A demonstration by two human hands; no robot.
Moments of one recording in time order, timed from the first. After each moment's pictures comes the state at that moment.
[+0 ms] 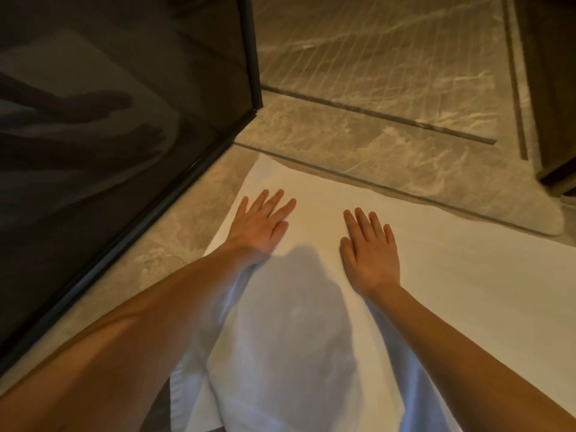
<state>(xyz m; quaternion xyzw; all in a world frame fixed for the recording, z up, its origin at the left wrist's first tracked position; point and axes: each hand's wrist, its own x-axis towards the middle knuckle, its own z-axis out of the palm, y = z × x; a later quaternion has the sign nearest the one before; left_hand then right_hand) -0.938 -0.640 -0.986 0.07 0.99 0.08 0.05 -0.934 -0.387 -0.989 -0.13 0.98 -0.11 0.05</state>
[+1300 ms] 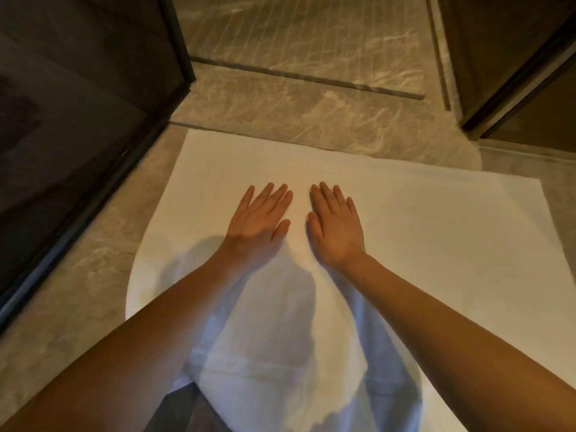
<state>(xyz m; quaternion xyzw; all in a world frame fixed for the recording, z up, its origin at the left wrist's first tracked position) -0.909 -0.569 -0.991 0.20 0.97 0.10 -0.02 -0.903 -0.383 -0.970 -0.08 0.98 -0.16 0.04</state>
